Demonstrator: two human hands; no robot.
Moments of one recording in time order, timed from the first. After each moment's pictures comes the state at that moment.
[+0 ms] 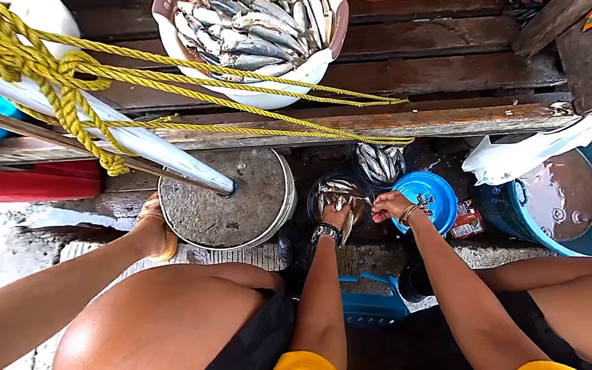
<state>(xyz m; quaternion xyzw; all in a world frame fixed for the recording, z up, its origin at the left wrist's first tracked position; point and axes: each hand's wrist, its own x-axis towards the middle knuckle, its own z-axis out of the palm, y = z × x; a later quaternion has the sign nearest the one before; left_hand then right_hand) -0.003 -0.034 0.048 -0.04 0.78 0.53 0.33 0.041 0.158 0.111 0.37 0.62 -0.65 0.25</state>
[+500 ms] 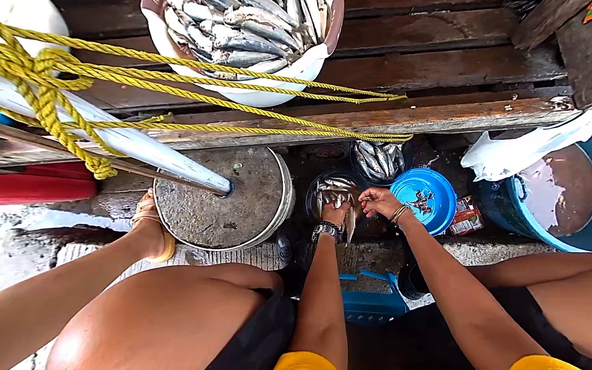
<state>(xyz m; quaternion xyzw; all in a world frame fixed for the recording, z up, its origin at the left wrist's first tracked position) -0.004 -0.027 0.035 -0.09 0.75 0.55 0.35 0.045 0.150 0.079 0.23 0.70 -0.64 0.20</state>
